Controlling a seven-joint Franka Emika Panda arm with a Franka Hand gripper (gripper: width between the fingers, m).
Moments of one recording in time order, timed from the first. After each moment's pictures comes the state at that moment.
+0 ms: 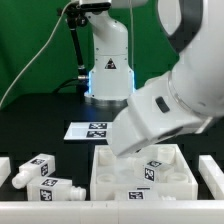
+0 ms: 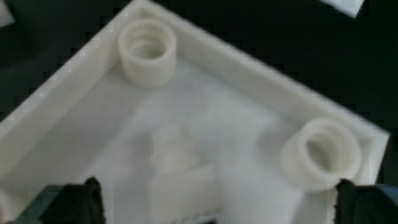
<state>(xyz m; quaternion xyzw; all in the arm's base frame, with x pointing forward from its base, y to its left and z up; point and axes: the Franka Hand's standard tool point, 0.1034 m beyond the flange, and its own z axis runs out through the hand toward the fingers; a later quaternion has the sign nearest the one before) 0.565 0.083 0.064 0.86 0.28 -0.43 0.06</state>
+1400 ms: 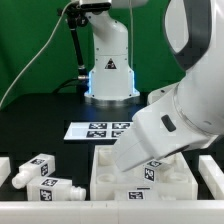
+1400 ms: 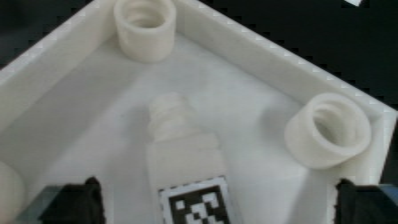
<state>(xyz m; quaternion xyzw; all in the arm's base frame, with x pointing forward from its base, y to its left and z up) 0.575 0.086 0.051 0.86 0.29 -0.41 0.05</state>
